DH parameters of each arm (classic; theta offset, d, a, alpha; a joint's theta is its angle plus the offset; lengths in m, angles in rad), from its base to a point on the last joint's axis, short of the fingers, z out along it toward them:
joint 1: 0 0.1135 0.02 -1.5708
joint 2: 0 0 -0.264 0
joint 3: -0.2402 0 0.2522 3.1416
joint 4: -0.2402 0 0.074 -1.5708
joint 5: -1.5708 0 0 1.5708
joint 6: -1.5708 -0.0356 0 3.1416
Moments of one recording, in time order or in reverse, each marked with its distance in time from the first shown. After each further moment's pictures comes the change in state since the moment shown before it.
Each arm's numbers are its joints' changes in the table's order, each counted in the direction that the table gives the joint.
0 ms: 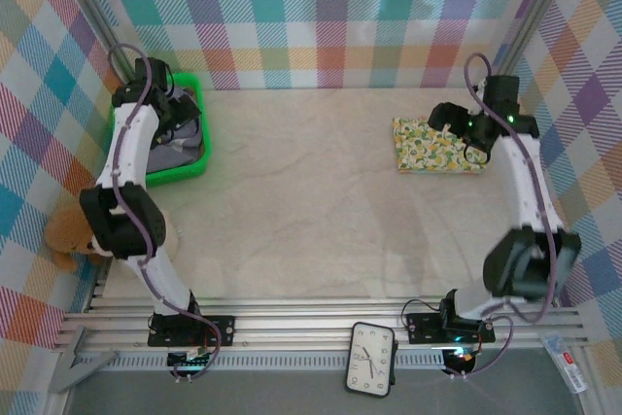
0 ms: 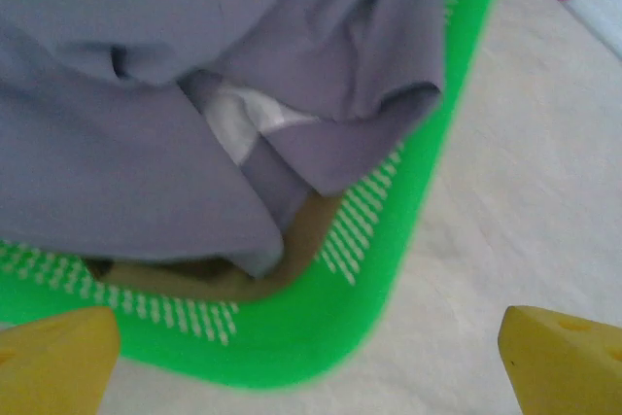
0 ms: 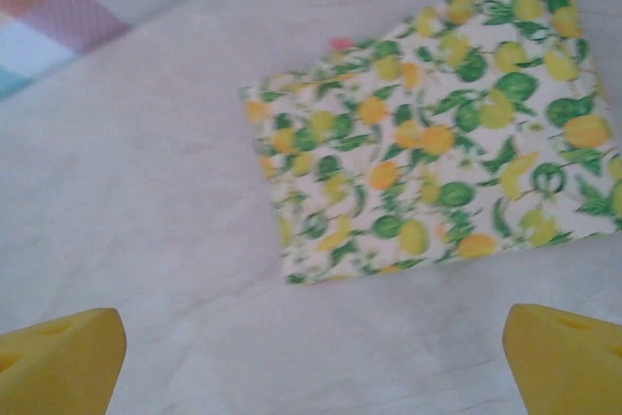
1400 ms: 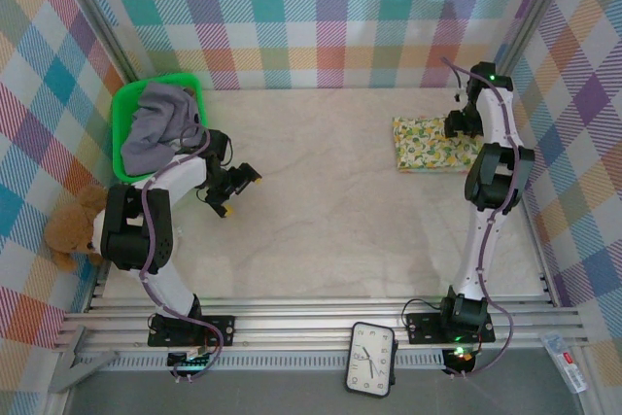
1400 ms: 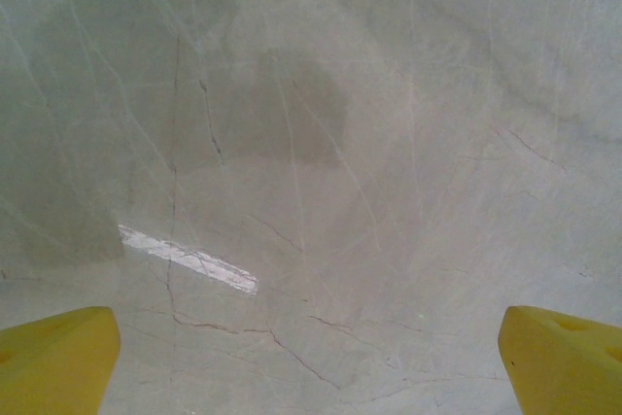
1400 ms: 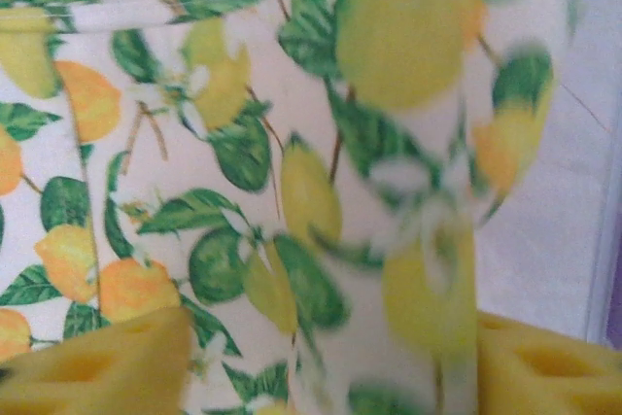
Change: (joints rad) left arm -0.264 -0.170 0.778 0.359 -0.374 0.369; right arm -0.077 0.925 -0.876 -0.454 -0.326 0.452
